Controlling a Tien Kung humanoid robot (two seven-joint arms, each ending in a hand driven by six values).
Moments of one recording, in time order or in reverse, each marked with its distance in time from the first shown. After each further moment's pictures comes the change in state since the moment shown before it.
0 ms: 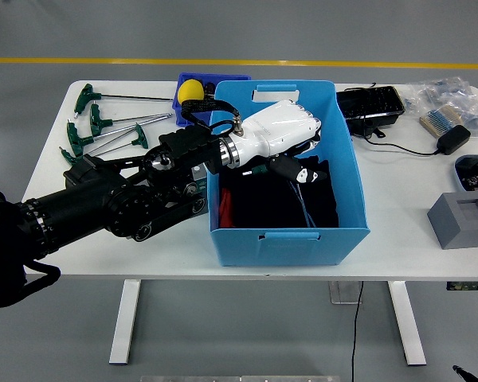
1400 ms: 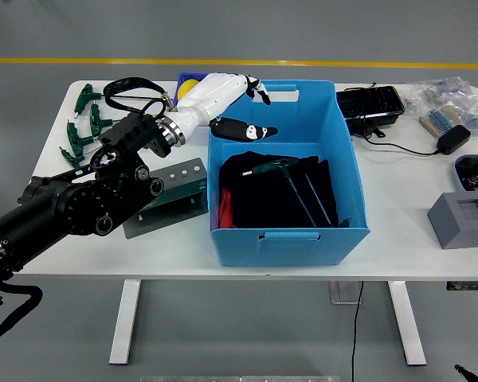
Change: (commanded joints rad) left arm 0.233 0.141 -0.468 -0.101 0.021 -0.089 0.137; right arm -0.007 0.003 -0.010 -0.005 0.041 -0.005 0.012
